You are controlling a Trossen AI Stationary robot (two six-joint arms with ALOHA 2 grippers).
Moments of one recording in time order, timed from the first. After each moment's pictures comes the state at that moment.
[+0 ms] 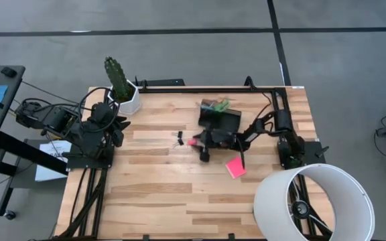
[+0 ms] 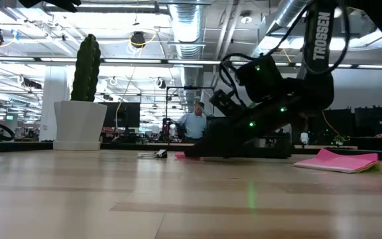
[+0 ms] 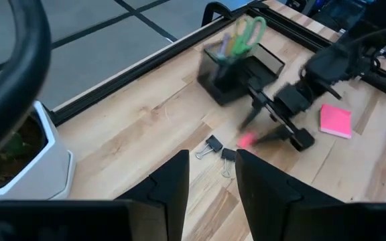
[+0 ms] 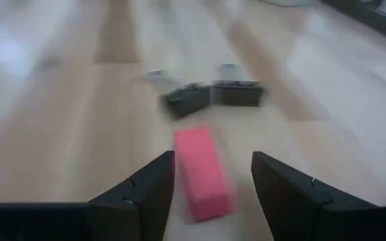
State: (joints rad) left arm -0.39 0.81 1.17 -1.26 -0.77 -0.93; right arm -0.06 2.12 0.72 0.98 0.10 -0.07
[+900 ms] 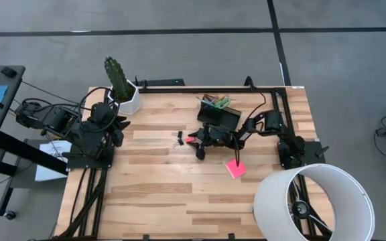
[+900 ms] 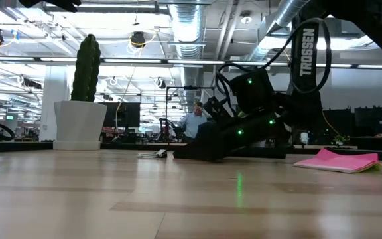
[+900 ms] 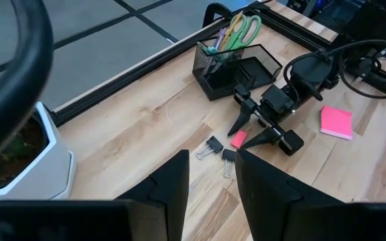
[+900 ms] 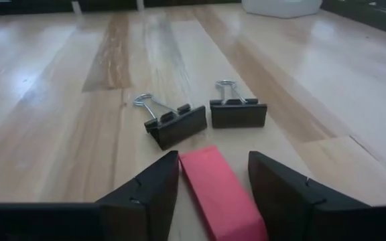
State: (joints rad) left arm -0.39 0.81 1.18 -1.26 -0.77 -0.93; right arm -0.10 2.29 0.79 1.11 -0.01 0.00
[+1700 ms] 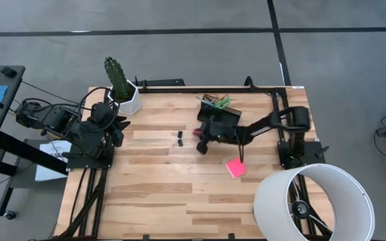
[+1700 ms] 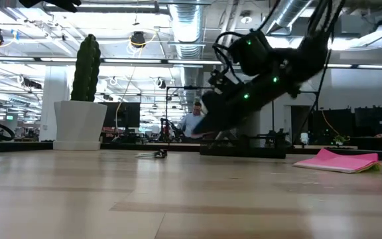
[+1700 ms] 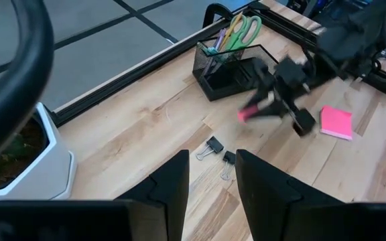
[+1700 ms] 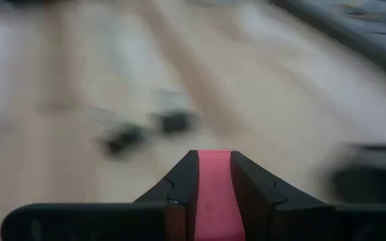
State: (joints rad) left arm -0.39 0.80 1.18 -1.26 -0.77 -0.93; right arm -0.10 1.91 0.78 0.62 0.23 0.09
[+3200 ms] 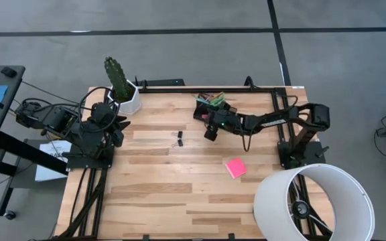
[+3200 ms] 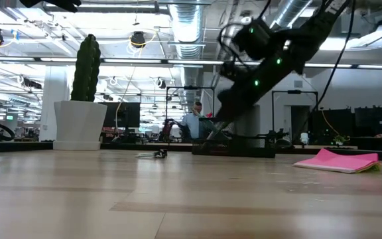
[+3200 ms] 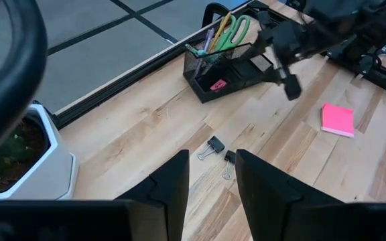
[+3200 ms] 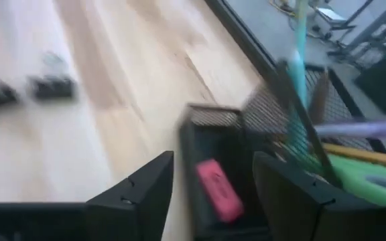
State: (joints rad) left arm -0.39 0.81 1.18 -1.26 -0.77 -0.91; right arm -0.20 1.69 0.80 0.24 0.40 -0.14
